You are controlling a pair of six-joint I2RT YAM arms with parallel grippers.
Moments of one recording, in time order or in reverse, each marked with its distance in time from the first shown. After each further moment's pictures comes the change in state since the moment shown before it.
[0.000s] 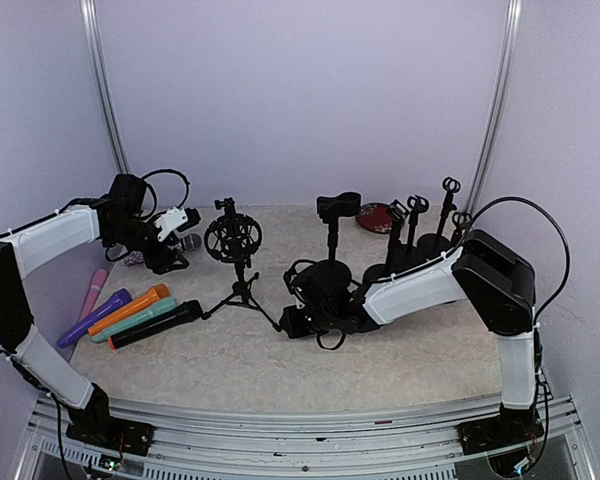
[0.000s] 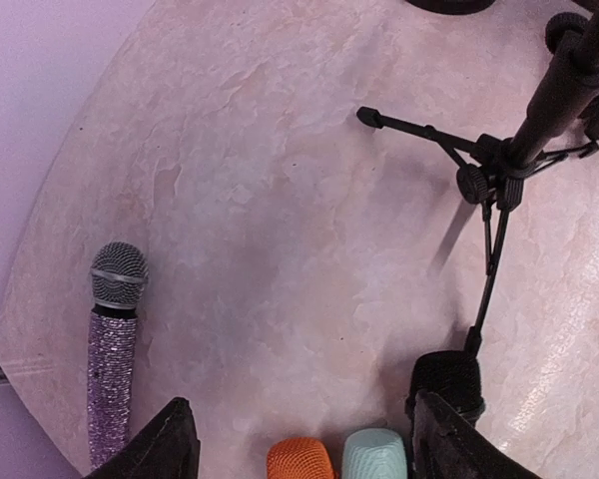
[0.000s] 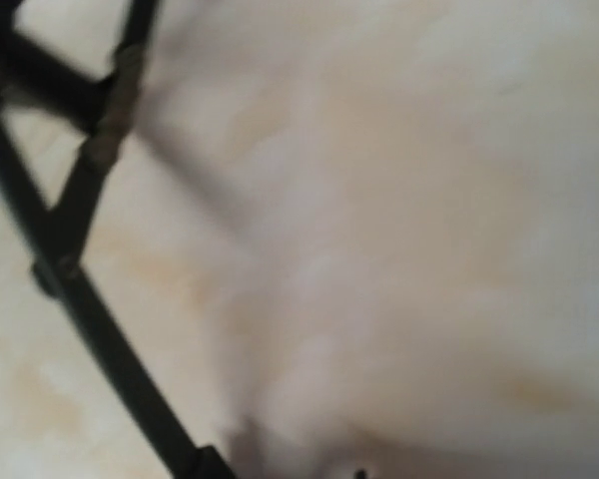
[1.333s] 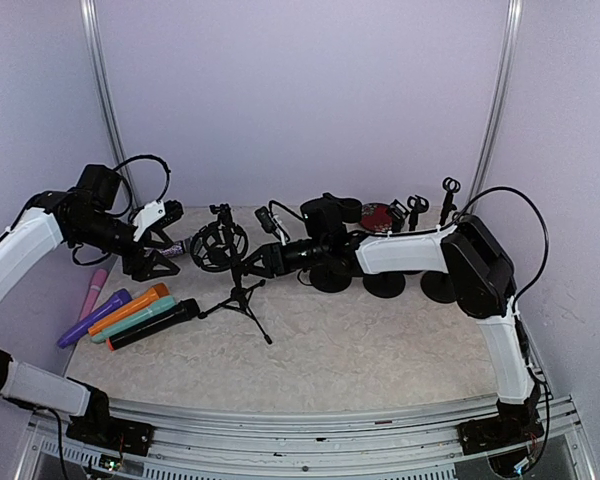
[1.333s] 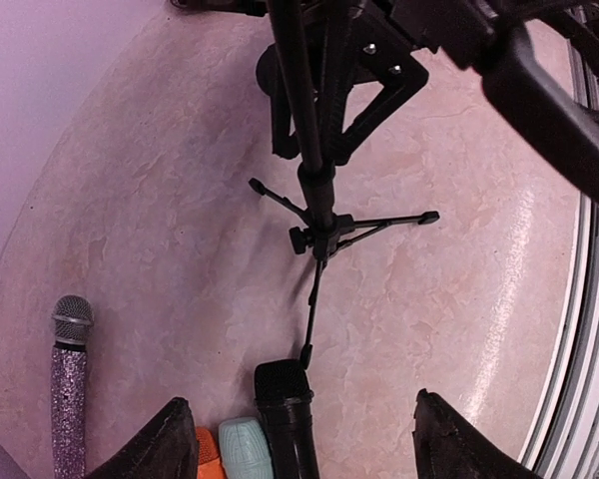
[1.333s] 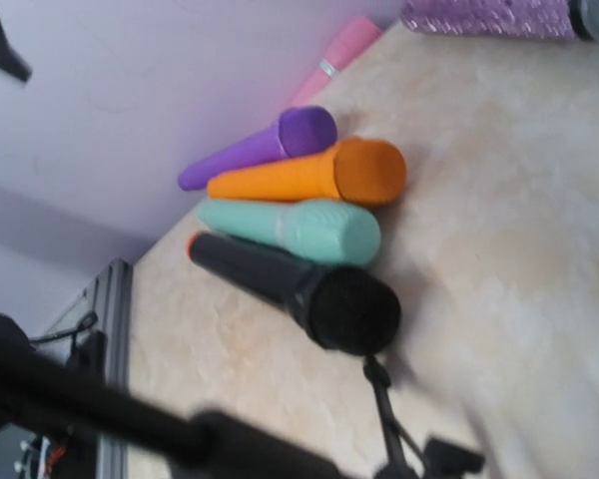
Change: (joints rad) left arm -0.022 -0.265 0.029 -0.312 0.230 0.013; right arm -0.197 0.166 0.422 0.154 -0.776 -0.121
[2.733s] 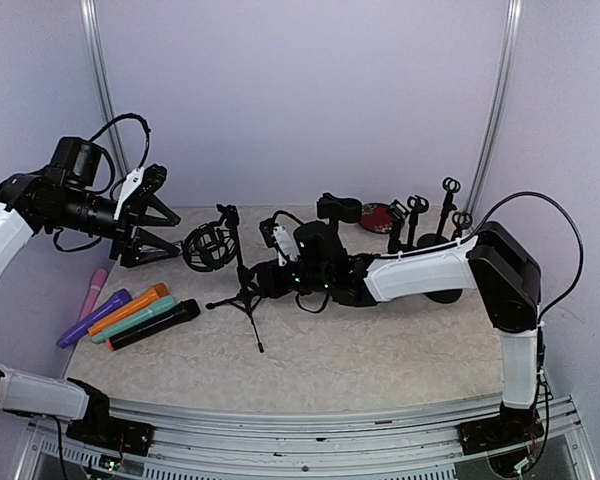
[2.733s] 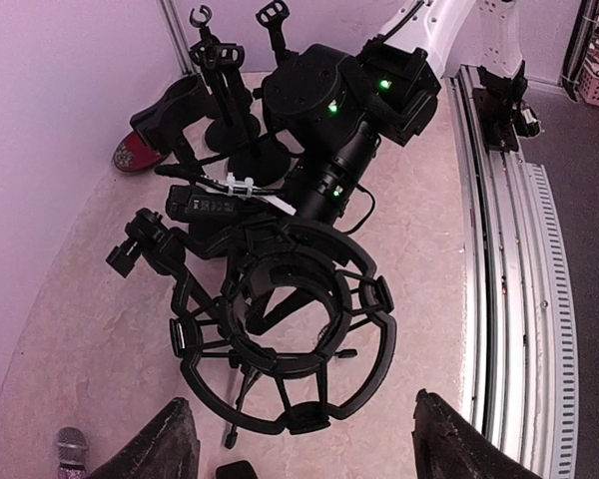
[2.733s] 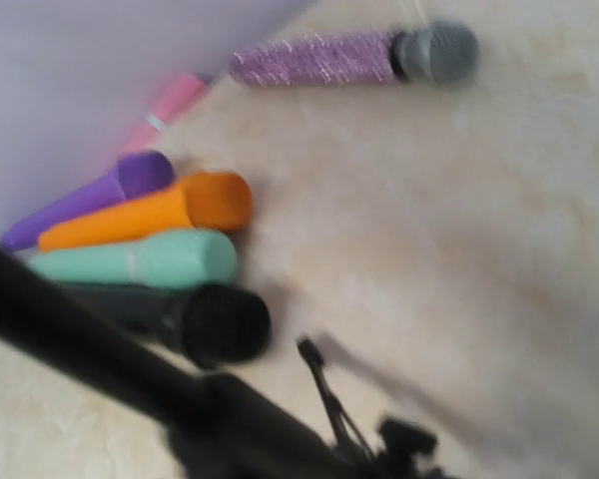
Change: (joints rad) left arm -0.101 -0.101 0.189 -0.119 0.257 -0.067; right arm 0.152 -0.196 -0.266 0.068 0.571 -0.033
